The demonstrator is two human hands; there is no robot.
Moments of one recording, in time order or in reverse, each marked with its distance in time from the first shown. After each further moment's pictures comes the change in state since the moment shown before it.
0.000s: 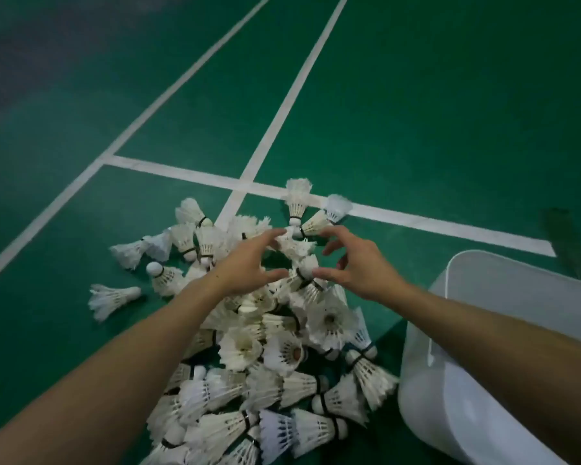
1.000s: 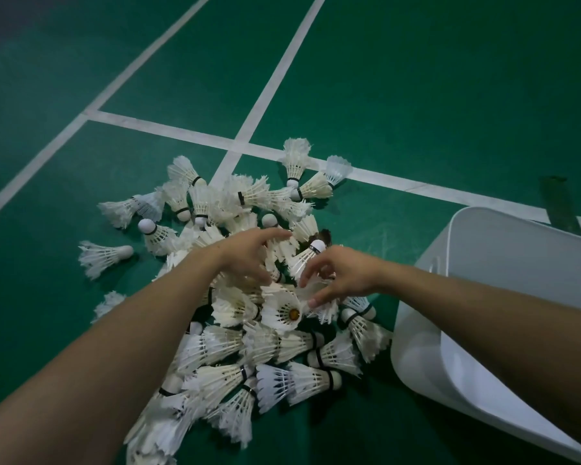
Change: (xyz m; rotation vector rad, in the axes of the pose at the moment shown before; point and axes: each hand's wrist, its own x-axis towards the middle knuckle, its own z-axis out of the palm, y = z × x) left_hand -0.017 -0.015 0.032 0.088 -0.335 -0.022; right_hand -0.029 0.008 0.035 -0.109 -0.590 -0.001
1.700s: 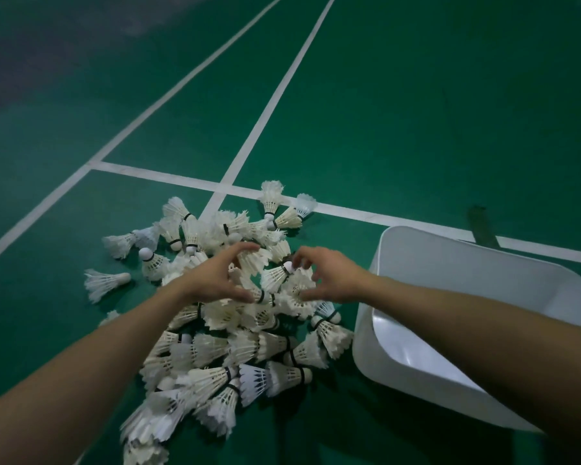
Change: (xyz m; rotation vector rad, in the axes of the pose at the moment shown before) left_hand -0.079 0.043 -0.009 -0.338 0.182 0.008; right_hand -0.079 -0.041 -0.009 -0.113 0.342 0.043
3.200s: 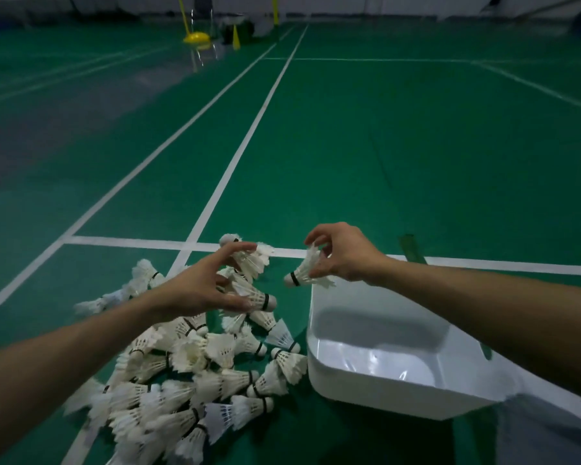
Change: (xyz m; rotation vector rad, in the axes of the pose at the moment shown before) left_hand -0.063 0.159 -0.010 -0.135 -0.061 0.213; right_hand -0.112 -0.002 -0.114 0.165 0.452 0.119
